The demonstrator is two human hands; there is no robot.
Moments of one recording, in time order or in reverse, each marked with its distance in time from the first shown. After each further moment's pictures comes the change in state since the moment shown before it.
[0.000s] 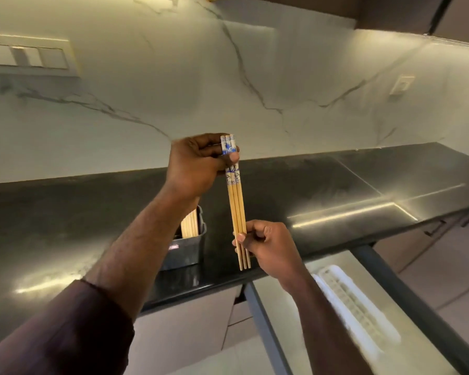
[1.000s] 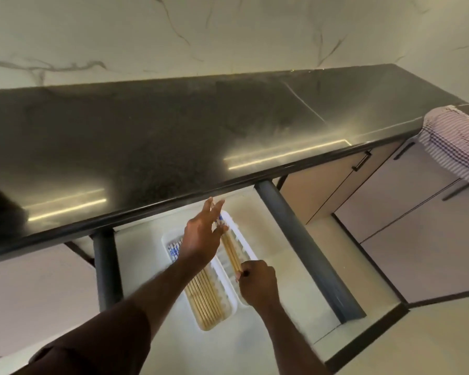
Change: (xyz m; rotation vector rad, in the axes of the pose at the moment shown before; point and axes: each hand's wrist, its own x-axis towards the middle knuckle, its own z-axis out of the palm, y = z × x) left_hand -0.115 -0.333 0.375 0.708 -0.209 -0.188; right_hand -0.091 0.348 -0.264 -0.576 0.085 0.529
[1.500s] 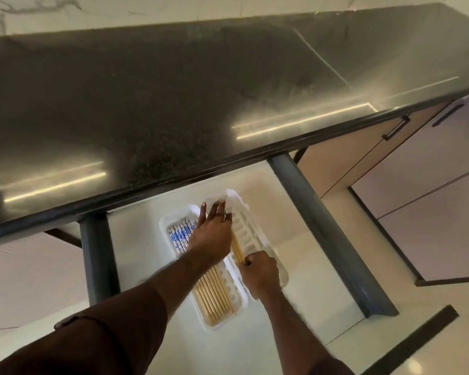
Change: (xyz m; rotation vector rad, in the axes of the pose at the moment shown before) left_hand 0.019 -0.081 0.065 0.758 -0.397 0.193; right_hand 0.049 0.026 0.064 -0.027 -0.074 0.163
